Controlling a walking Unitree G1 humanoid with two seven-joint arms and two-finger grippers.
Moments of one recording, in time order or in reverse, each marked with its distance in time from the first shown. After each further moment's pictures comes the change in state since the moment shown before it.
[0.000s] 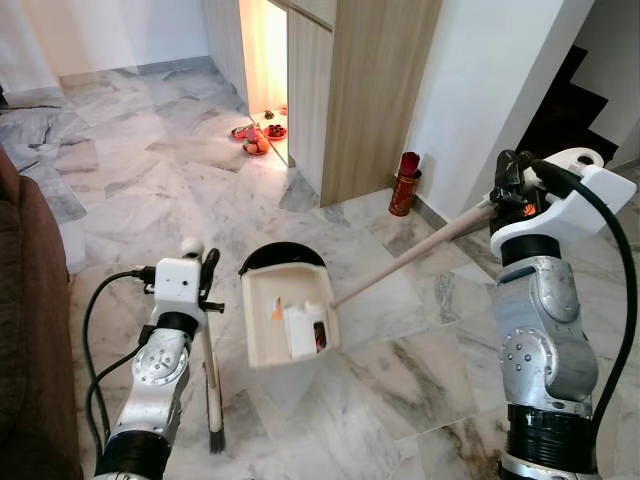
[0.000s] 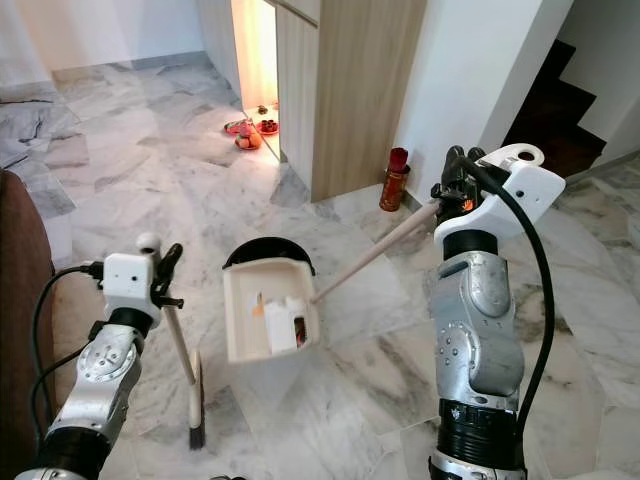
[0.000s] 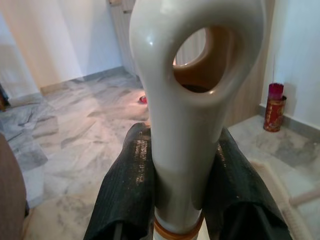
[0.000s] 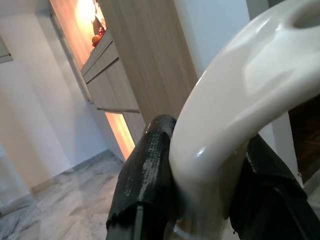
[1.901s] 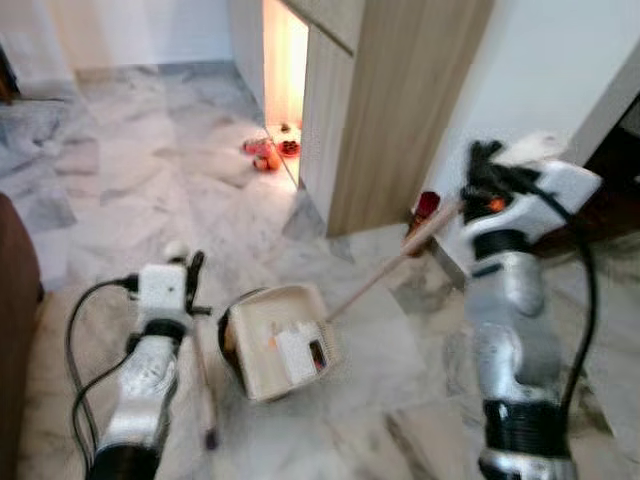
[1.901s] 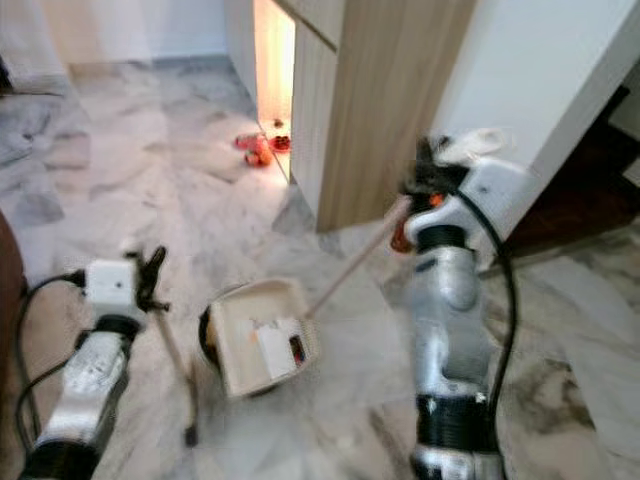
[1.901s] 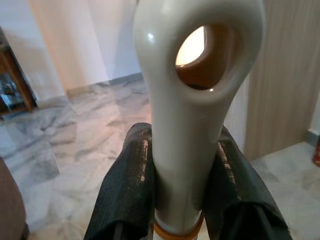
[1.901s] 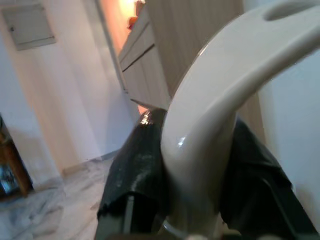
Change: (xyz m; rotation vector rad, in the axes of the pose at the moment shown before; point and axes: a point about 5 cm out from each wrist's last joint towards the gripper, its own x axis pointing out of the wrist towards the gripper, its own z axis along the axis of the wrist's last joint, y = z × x) left arm -0.005 0.018 0.003 0.039 -0.026 0.065; right arm 0.004 0.033 -0.012 0.038 -0.023 0.152
